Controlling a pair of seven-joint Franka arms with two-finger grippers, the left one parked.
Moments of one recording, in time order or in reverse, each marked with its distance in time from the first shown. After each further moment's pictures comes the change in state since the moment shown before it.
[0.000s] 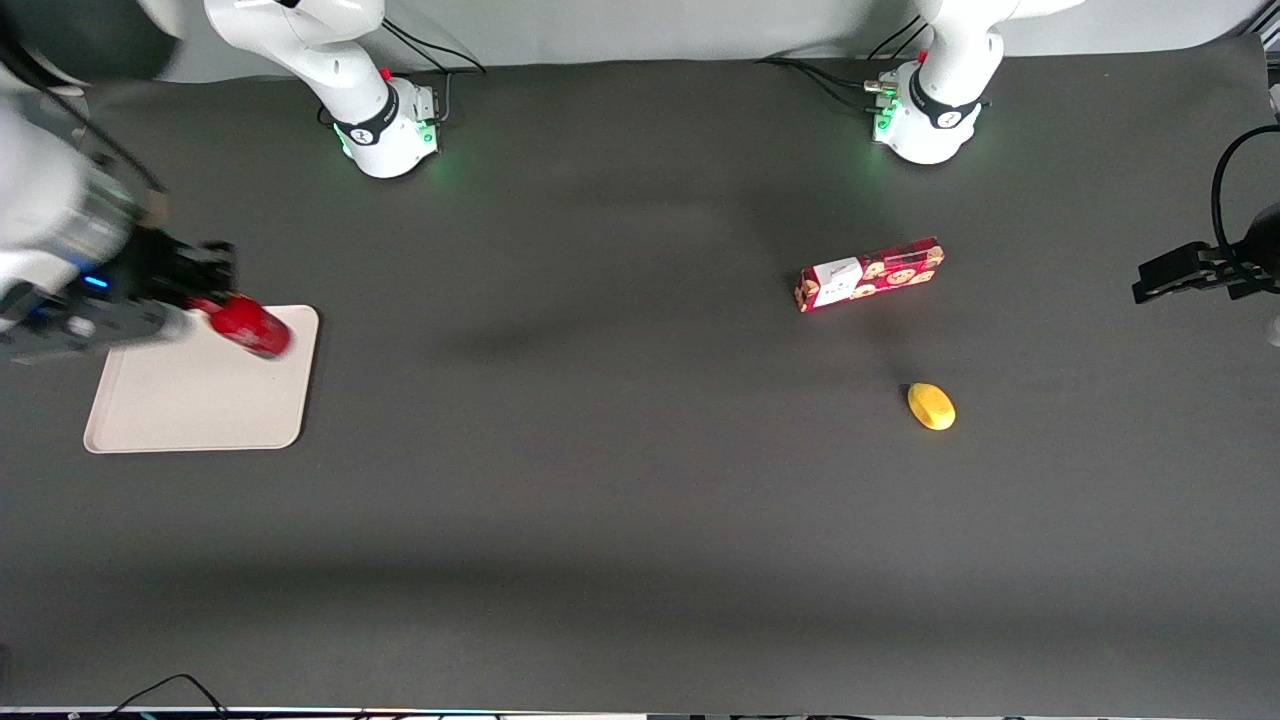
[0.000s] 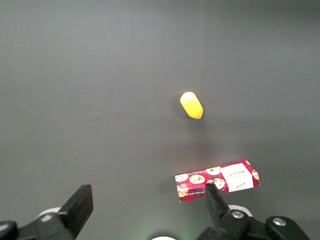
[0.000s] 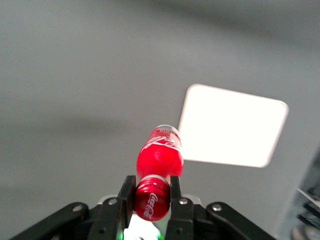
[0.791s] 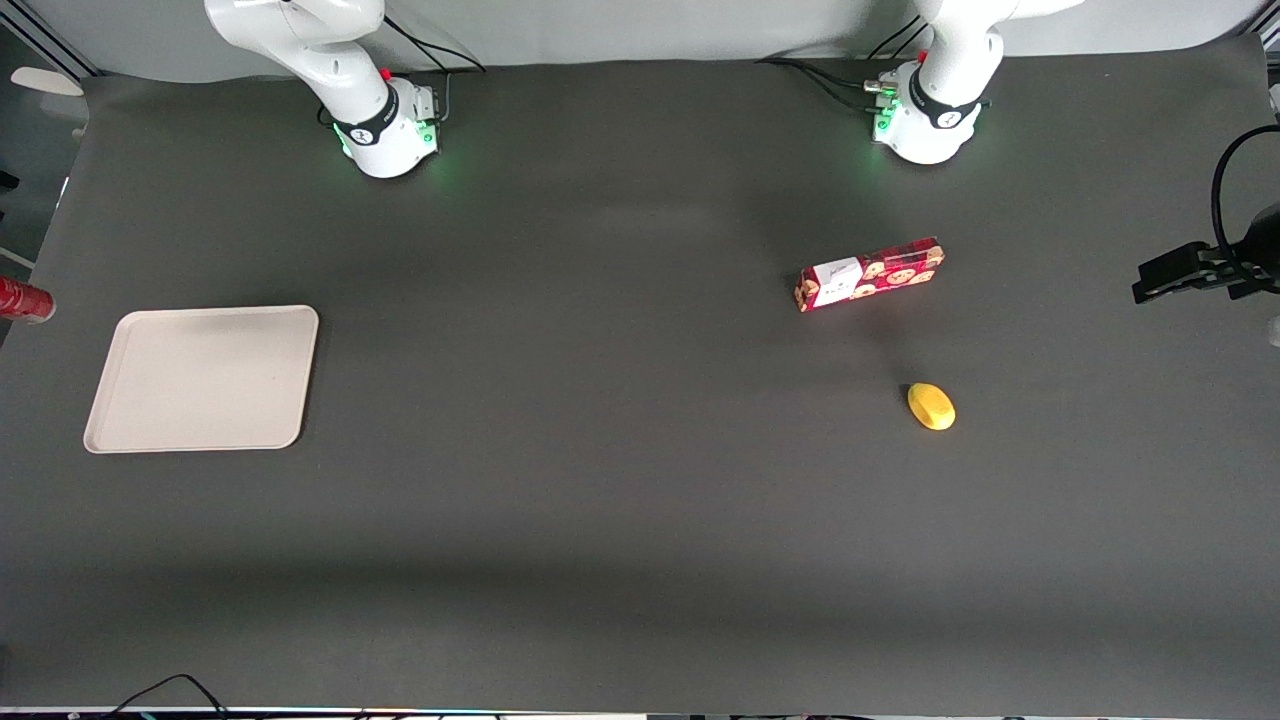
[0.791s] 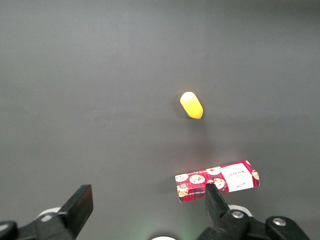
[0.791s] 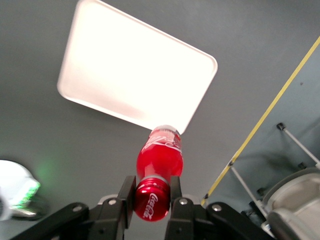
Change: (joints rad) arm -0.025 -0.064 -0.663 -0.365 -0.019 0.340 -0.860
